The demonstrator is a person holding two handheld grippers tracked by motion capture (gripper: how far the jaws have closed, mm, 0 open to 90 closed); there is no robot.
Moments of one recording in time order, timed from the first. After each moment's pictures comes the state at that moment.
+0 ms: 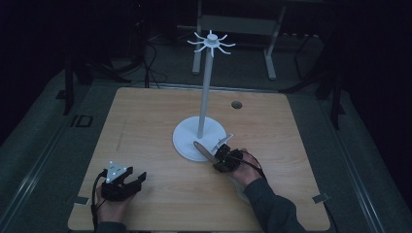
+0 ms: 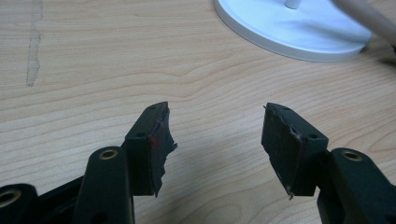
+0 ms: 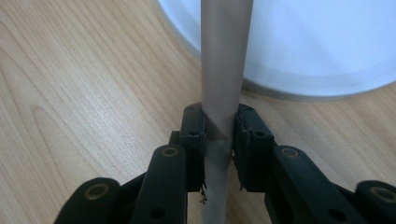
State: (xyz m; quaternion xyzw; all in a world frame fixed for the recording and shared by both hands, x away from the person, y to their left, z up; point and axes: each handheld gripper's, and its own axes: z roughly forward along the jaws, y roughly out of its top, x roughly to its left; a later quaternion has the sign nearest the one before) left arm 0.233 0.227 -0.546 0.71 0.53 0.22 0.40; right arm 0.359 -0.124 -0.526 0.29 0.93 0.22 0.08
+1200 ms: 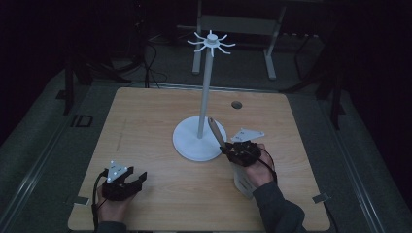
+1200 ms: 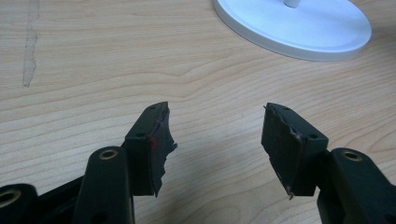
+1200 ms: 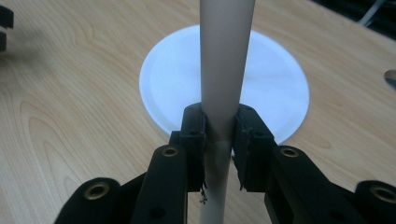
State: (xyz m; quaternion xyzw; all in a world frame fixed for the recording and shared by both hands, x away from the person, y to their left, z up) left arm 0.234 0.225 -0.547 0.71 0.53 0.22 0.40; right arm 0.340 -0.163 -0.472 0.31 0.85 0.39 0.17
